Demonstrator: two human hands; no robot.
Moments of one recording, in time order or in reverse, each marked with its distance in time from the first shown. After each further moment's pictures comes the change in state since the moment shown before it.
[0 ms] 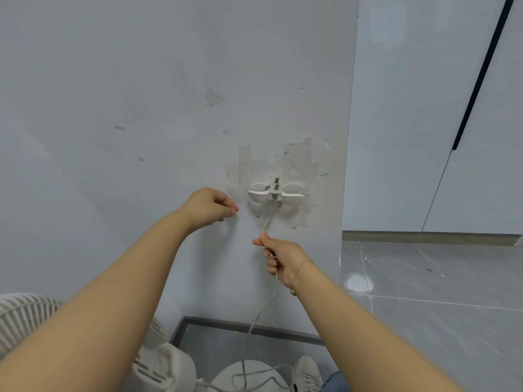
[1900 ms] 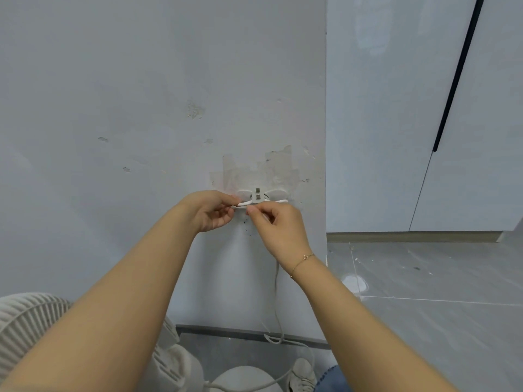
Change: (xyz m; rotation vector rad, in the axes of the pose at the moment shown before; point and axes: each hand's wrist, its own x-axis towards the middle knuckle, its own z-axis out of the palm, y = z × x) left_hand 0.017 0.039 0.017 -0.914 -0.089 -0.433; right_hand -0.040 -0.048 -0.004 -0.610 0.220 -0.899
